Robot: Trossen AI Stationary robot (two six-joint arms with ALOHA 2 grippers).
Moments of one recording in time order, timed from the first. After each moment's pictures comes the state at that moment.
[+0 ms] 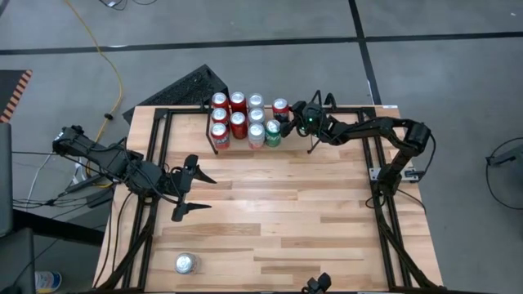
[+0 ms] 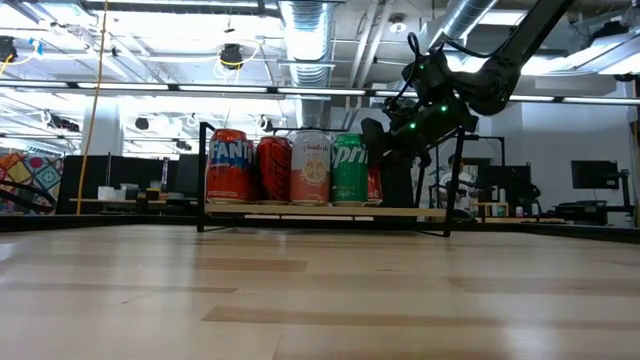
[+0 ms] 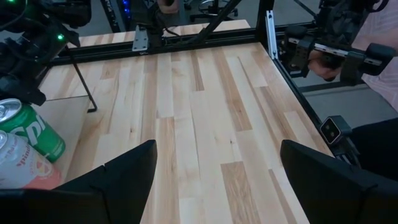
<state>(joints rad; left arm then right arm) -0.43 0.88 0.93 -0.41 -0.30 -0.10 -0.55 1.69 0.80 0.57 0.23 0.17</state>
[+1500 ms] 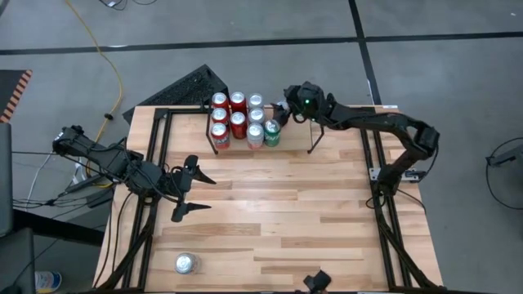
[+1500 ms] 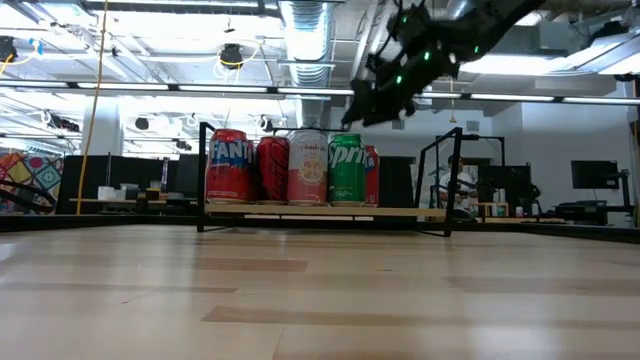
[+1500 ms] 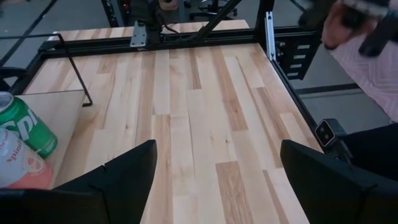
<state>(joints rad) -0.43 0.88 0.93 -0.41 -0.30 -0.14 -0.53 1.59 1.12 0.13 0.24 -0.07</state>
